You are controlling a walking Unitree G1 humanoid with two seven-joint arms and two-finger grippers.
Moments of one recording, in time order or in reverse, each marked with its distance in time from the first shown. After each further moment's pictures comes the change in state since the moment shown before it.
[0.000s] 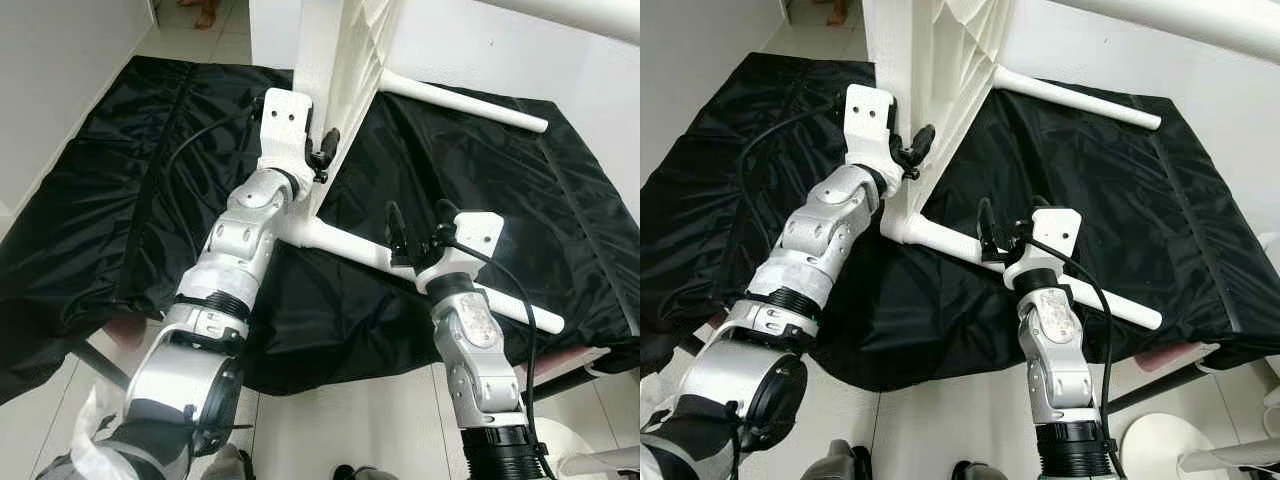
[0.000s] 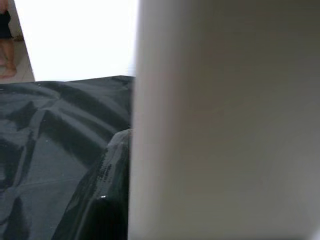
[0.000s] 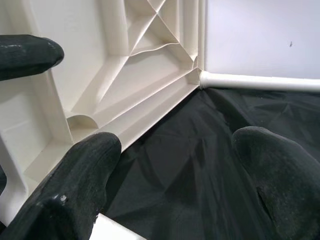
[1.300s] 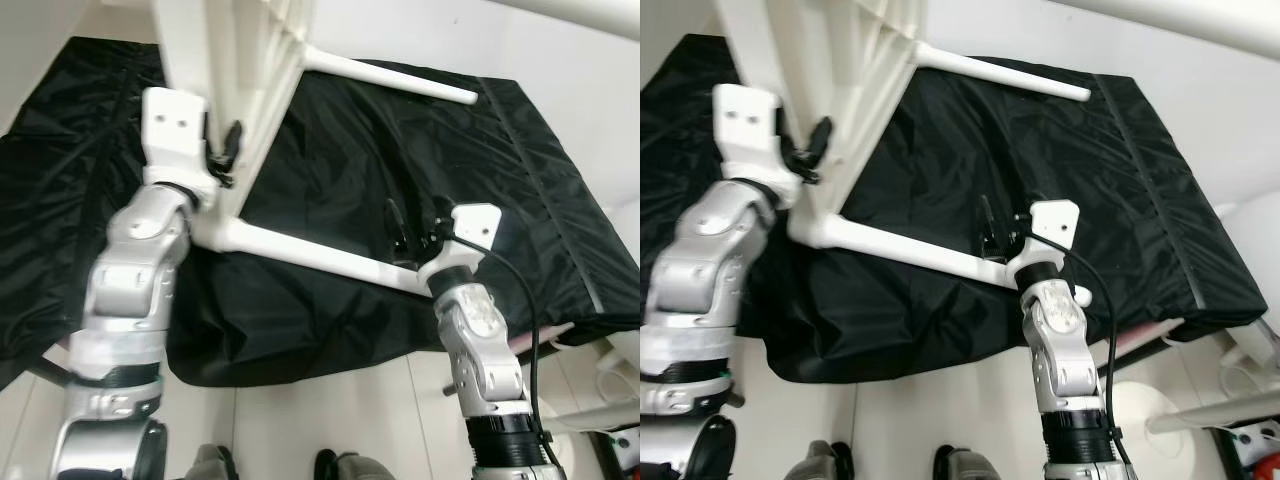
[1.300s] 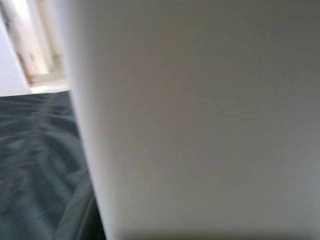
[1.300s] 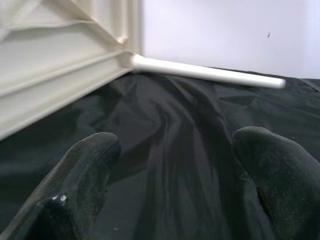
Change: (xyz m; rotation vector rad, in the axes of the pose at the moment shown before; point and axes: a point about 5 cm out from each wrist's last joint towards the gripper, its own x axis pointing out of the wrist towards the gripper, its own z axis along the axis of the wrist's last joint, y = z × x) left arm -0.105 0.076 0.039 0.237 -0.085 0.260; right arm 0.012 -0.003 -0.001 -0.037 0.020 0.074
